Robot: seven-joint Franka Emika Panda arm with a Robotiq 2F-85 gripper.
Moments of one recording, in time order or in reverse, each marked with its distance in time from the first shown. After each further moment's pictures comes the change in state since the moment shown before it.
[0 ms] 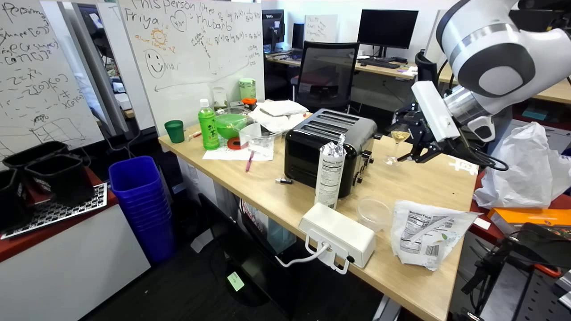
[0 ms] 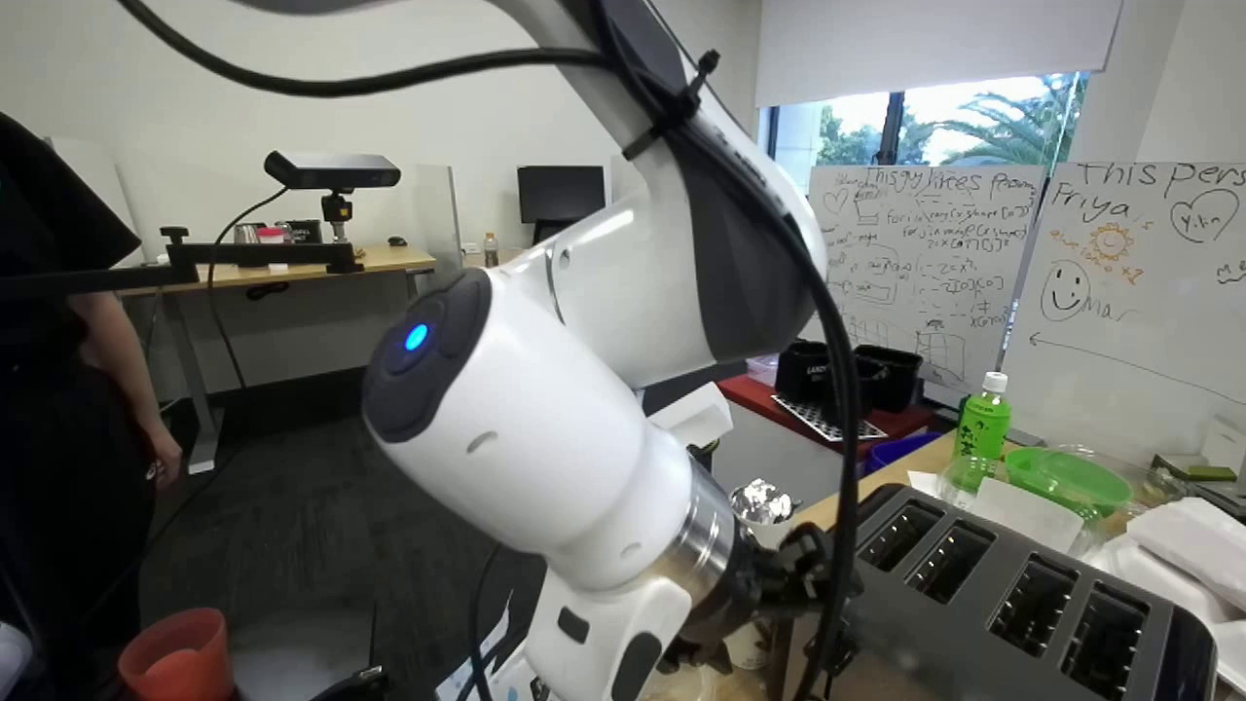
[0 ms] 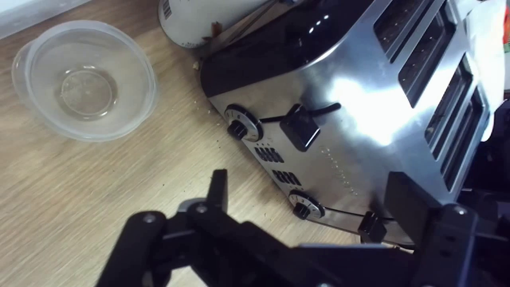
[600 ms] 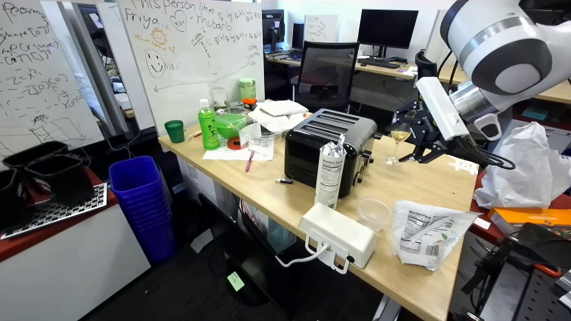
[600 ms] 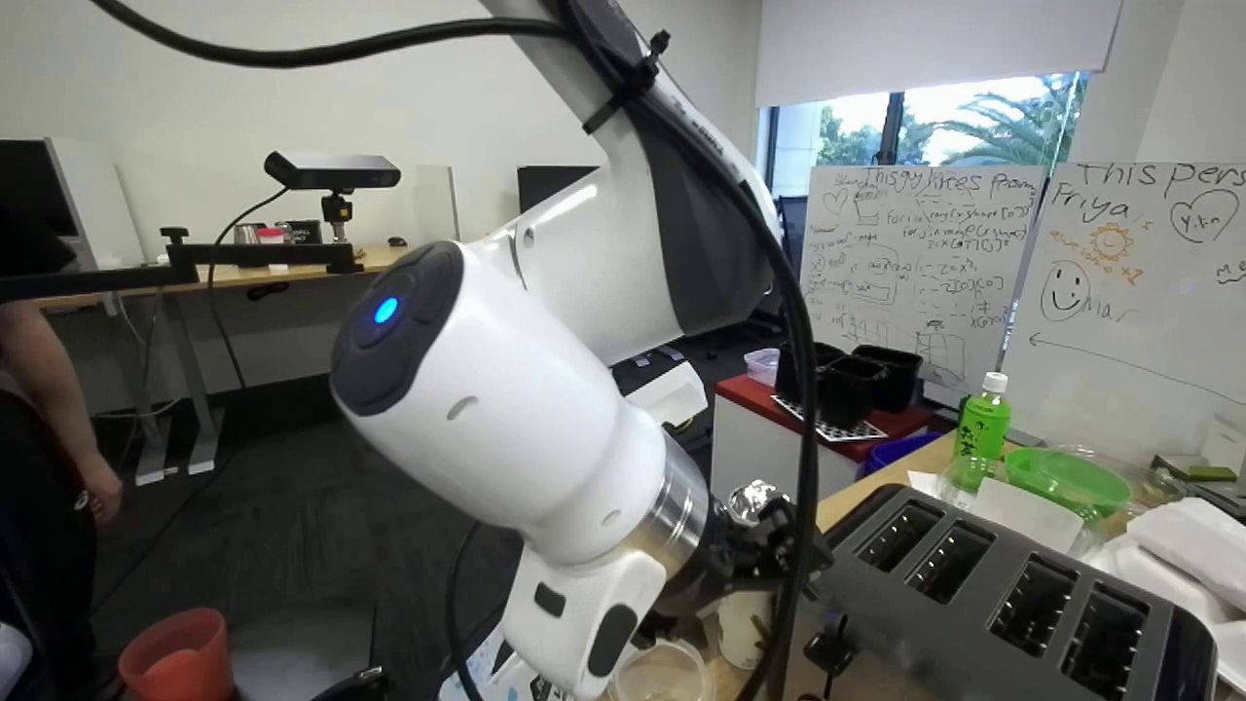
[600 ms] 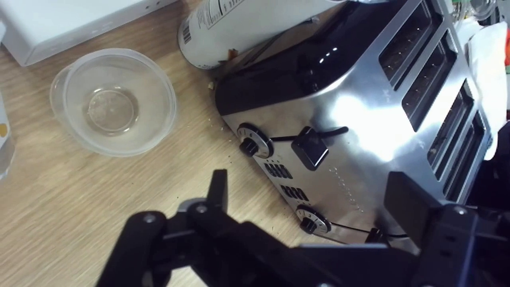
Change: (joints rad) arm 0.007 -0.064 0.028 -0.053 -0.084 0.000 0.082
